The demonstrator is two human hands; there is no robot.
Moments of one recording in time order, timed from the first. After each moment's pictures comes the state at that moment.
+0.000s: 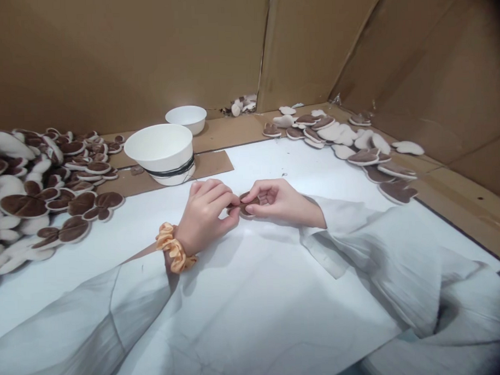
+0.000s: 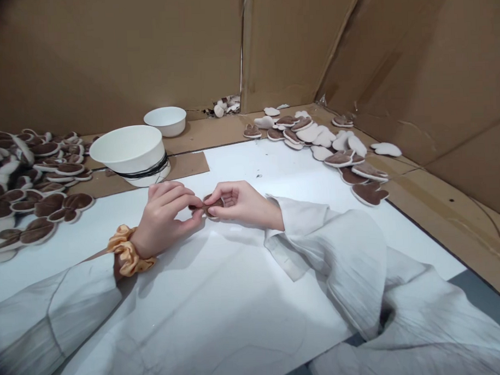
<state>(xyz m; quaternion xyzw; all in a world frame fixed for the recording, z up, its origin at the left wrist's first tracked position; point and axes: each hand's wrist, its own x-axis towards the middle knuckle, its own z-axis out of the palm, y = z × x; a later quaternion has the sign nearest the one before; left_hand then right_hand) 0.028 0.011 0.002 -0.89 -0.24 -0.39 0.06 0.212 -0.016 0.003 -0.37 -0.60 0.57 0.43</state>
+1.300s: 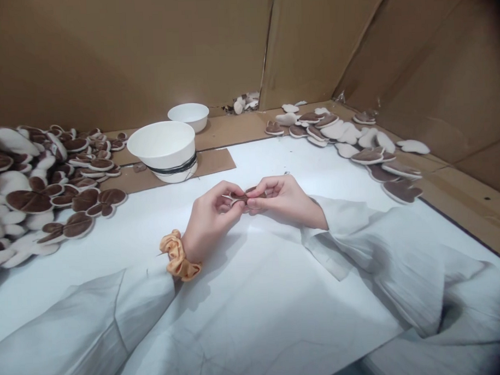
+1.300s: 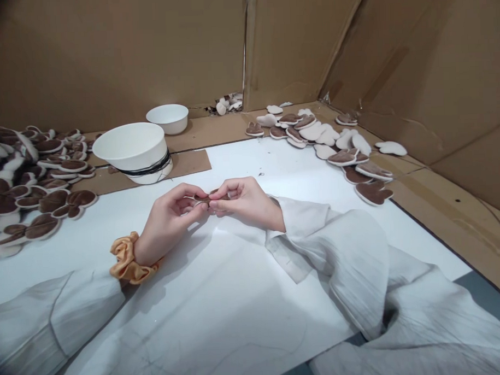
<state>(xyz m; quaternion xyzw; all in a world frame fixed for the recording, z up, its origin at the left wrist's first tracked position) 0.035 -0.006 0.003 -0.73 -0.37 -0.39 -0.42 0.207 -0.020 0.005 -0.42 -0.48 0.60 0.48</state>
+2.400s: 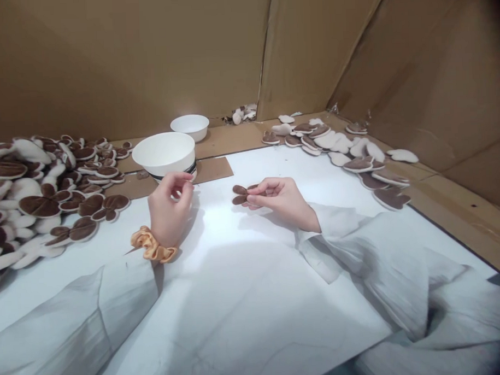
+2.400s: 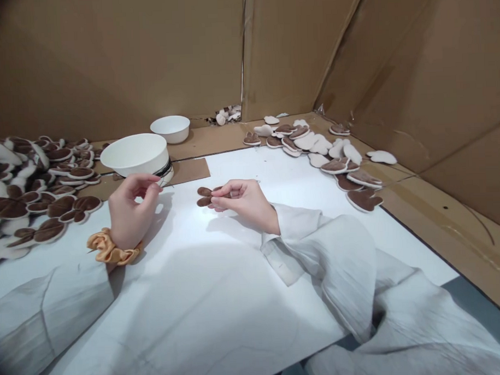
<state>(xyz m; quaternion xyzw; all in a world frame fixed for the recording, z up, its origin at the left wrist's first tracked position) -0.007 0.029 0.002 -0.71 -0.51 -0.48 -0.13 0.212 -0.017 0.005 -0.43 -0.49 0.55 0.53</state>
